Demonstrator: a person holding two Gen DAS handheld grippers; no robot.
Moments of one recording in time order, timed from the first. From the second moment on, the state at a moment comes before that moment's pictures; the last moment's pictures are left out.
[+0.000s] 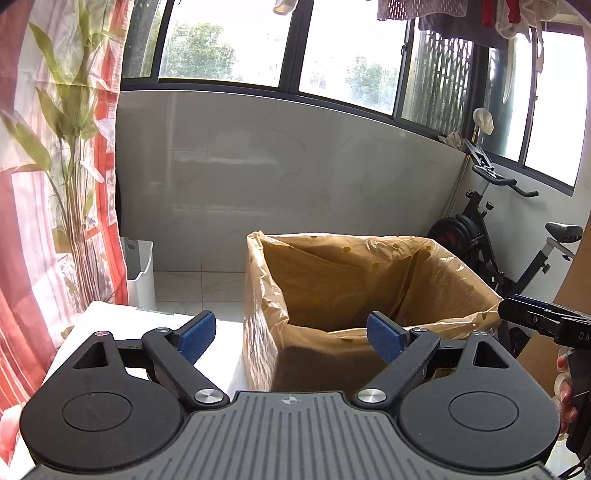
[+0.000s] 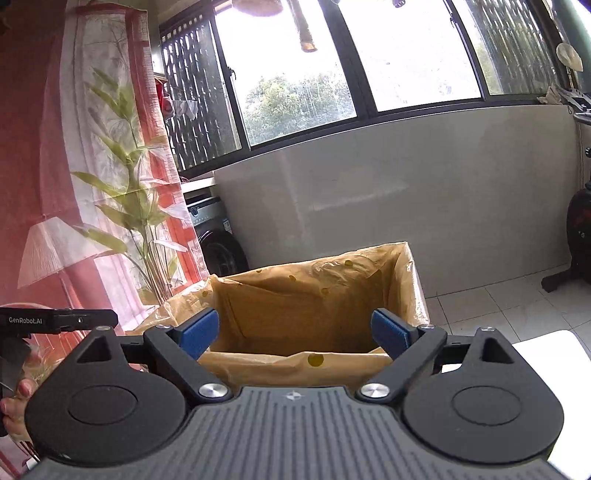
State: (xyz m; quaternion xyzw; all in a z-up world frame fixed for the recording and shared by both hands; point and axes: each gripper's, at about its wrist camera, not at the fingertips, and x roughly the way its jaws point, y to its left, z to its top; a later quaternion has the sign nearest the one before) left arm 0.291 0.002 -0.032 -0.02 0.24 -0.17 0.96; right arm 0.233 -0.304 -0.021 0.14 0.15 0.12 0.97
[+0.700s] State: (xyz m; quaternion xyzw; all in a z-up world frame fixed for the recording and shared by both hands) left arm 0.280 0.021 -0.145 -0.02 0.35 -0.19 0.92; right arm 0.214 -0.258 -0.141 0.02 0.32 0.12 0.94
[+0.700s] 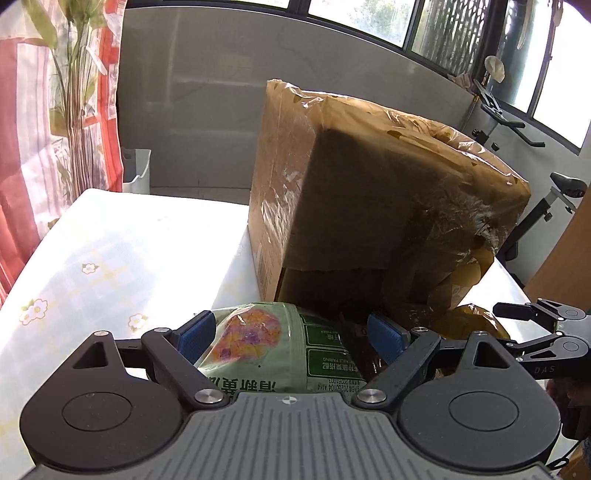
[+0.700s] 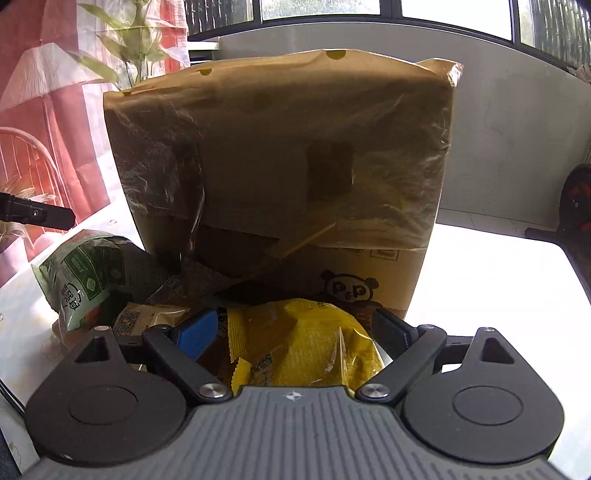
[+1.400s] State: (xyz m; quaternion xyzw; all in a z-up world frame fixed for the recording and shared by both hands) left arm 0.284 0.015 -0.182 0.06 0.38 -0.14 0.91; right arm 0.200 -0.243 -0.154 -0.03 0.33 0.06 0.94
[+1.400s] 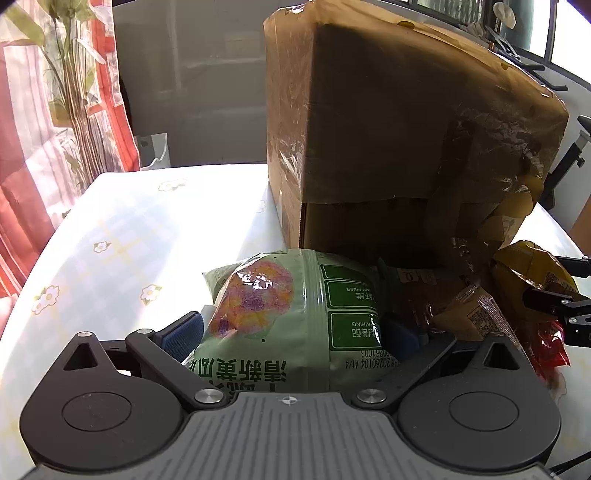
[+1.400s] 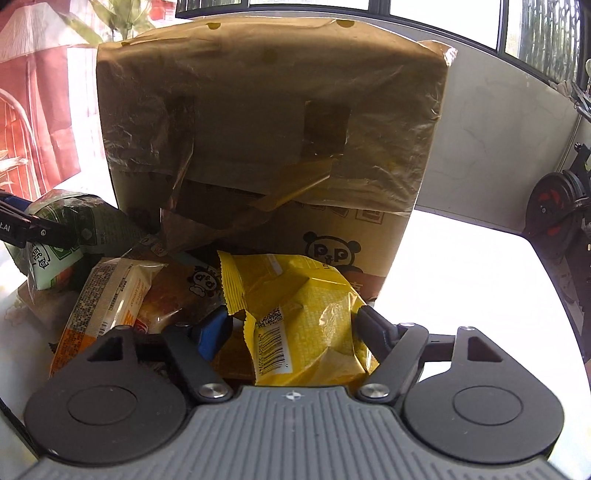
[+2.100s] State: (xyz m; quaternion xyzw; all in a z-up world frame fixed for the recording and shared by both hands) left arm 0.211 0.039 -0.104 0.02 0.28 -0.17 0.94; right arm 0.154 -0.257 -0.127 0.04 0.28 0.06 0.96
